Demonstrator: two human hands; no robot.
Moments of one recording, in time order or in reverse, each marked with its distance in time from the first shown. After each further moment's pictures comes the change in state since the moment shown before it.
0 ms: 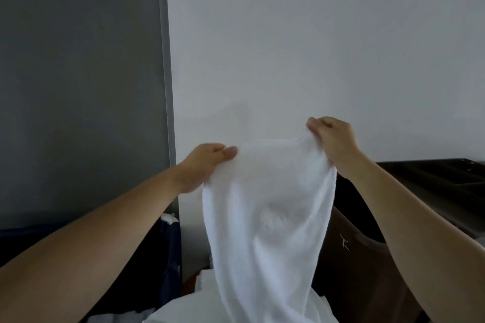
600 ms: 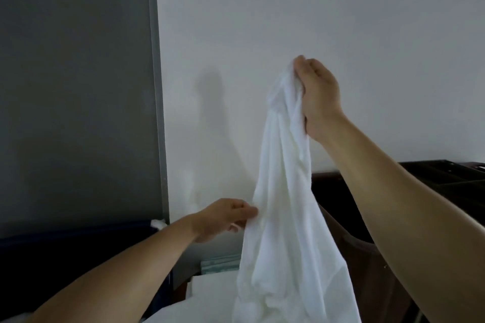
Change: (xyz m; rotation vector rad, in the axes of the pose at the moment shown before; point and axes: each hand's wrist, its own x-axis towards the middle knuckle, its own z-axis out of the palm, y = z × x) left_hand -0.029 -0.050 0.064 0.123 -0.319 -0.158; right_hand -0.008 -0.099 0.013 0.521 0.004 -0.275
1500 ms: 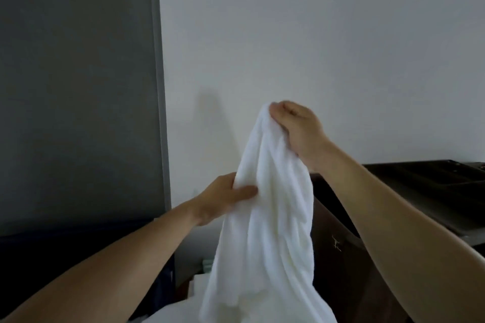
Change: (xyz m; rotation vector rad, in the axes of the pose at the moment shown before) left_hand 0.004 0.018 -0.015 -0.122 0.099 0.190; right_hand -0.032 0.040 -0.004 -0.280 -0.241 0.121
